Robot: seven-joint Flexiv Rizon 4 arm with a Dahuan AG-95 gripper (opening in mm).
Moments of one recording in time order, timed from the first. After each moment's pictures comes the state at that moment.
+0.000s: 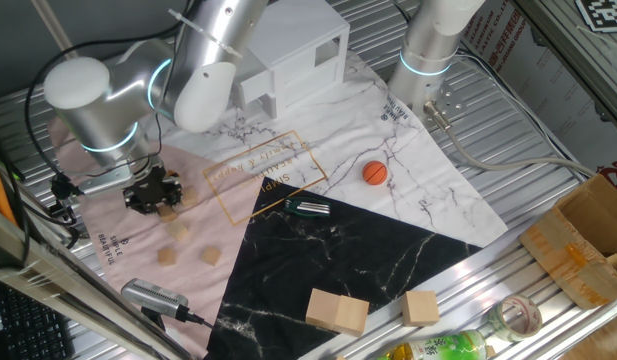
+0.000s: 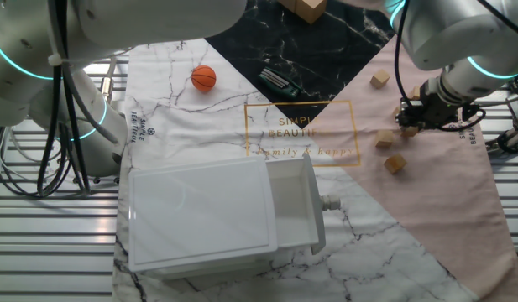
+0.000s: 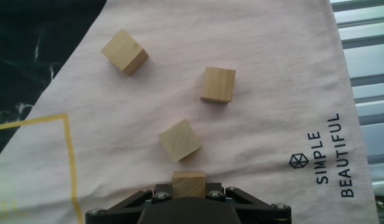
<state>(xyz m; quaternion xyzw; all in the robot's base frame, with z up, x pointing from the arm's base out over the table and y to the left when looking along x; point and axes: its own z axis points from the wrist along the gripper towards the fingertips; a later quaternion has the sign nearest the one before) 0.702 0.034 0.033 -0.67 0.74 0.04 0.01</state>
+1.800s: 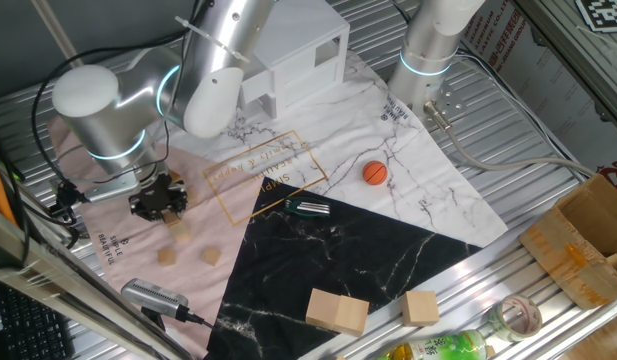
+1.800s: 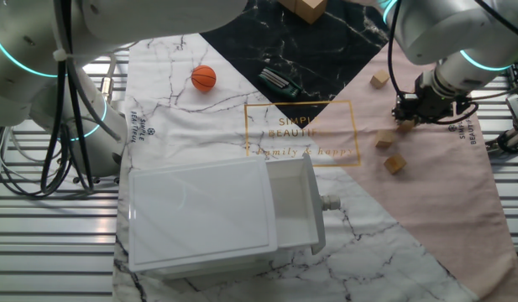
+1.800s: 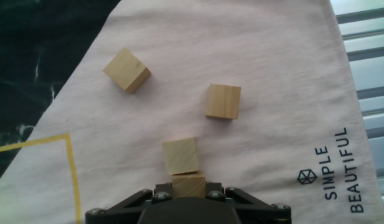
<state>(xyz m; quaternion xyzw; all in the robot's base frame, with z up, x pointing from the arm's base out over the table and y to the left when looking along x) 0.698 0.051 0.028 -0.66 0.75 0.04 0.01</state>
